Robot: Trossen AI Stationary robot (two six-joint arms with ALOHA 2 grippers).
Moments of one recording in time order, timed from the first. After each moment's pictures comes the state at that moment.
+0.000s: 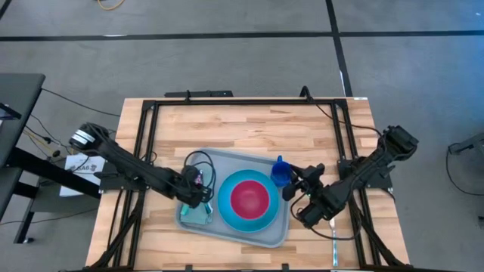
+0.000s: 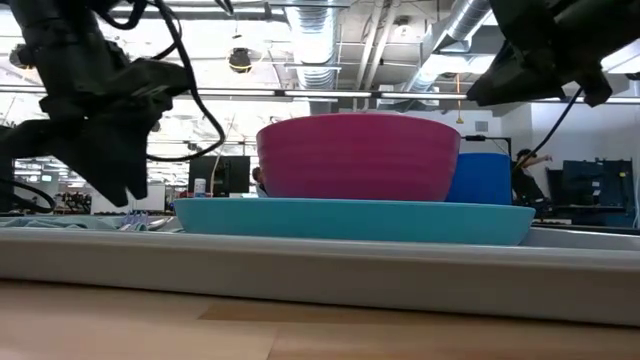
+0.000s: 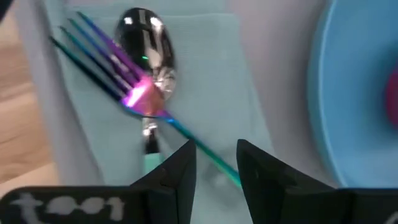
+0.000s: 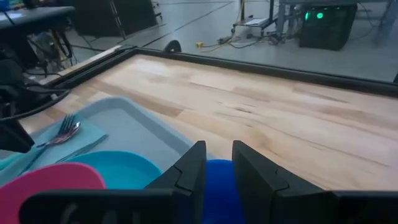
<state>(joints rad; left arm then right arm) -0.43 1.43 0.75 -0.58 -0.32 -1.60 0.67 1.56 0.92 -0.93 1.23 1.70</state>
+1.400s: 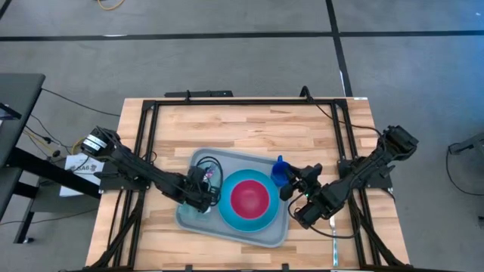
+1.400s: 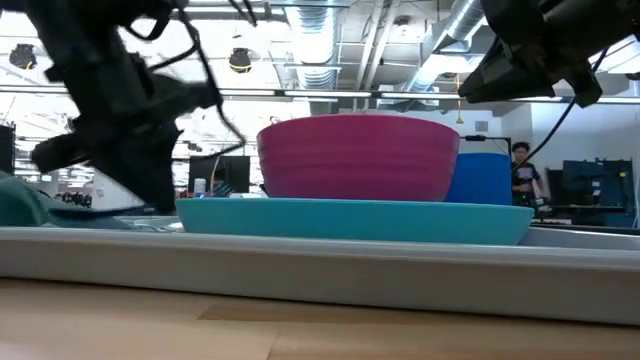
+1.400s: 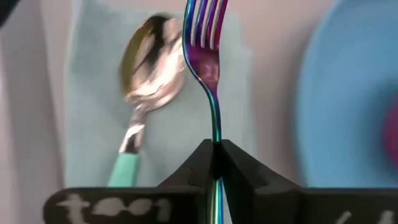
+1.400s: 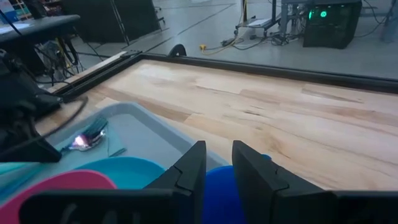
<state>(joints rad) -0.42 1.59 0.84 -0.56 -0.47 -1.63 0.65 1.56 0.92 -0.83 1.24 1.64</state>
